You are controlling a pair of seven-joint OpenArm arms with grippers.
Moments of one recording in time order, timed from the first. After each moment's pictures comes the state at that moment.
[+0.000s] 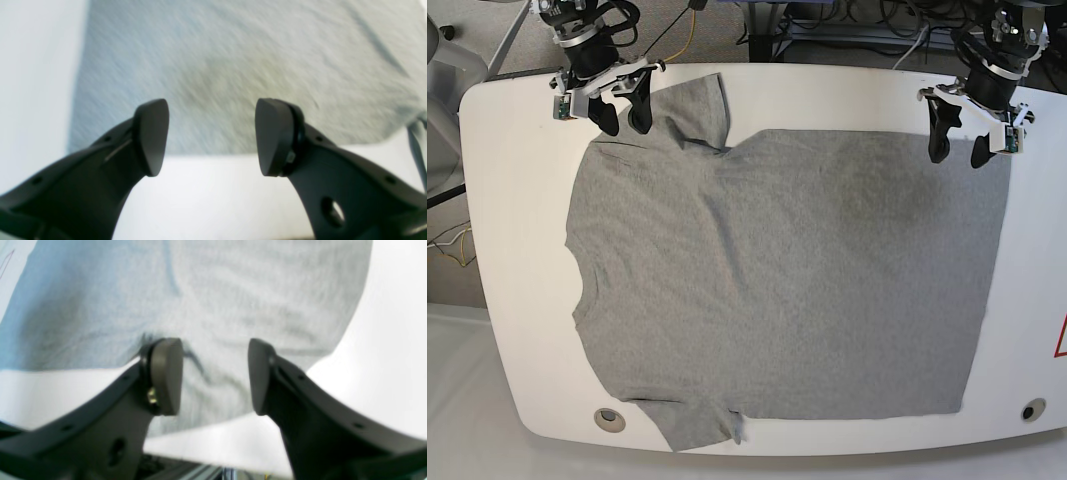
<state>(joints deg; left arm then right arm) 42.2 -26.6 -15.3 118.5 -33.8 -6.3 19.7 -43.5 7.6 14.0 117.1 30.6 16.5 -20.8</state>
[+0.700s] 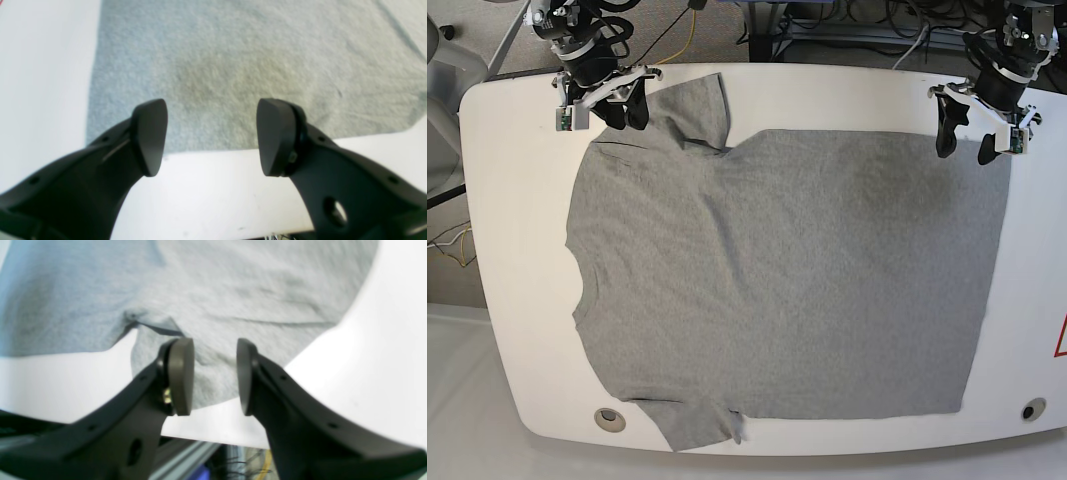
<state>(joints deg) 42.1 -26.6 -18.8 114.6 -33.3 -11.0 21.0 -39.2 6.0 16.9 117.2 35.6 15.1 -36.7</state>
